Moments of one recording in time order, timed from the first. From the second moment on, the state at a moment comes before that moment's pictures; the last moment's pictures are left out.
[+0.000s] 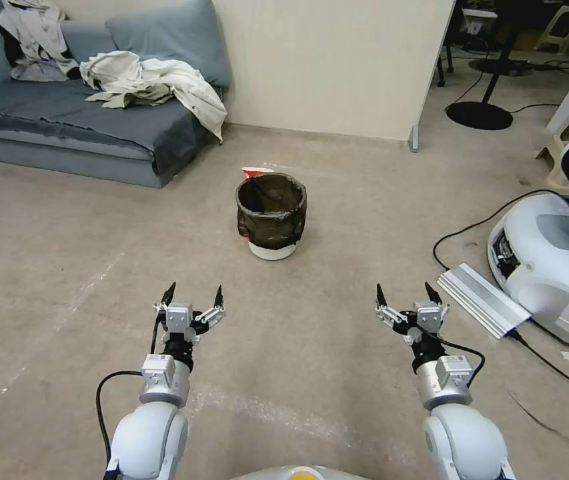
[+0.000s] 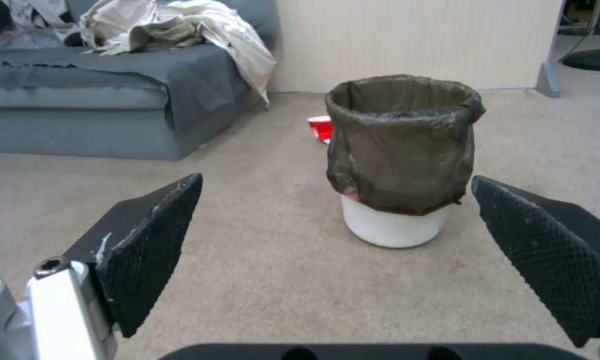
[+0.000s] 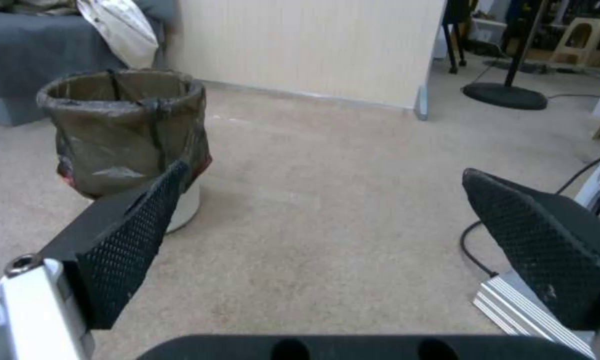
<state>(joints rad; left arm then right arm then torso) 1.55 -1.50 -0.55 -2.00 0.00 0.00 0.00 -1.55 1.50 0.55 2.00 0.00 0.00 0.00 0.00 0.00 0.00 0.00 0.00</state>
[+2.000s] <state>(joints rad) 1.58 -1.50 -0.62 -2.18 -0.25 0.14 0.03 -1.60 1.38 0.67 2.16 0.32 0.00 -0.09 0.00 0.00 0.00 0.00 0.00</state>
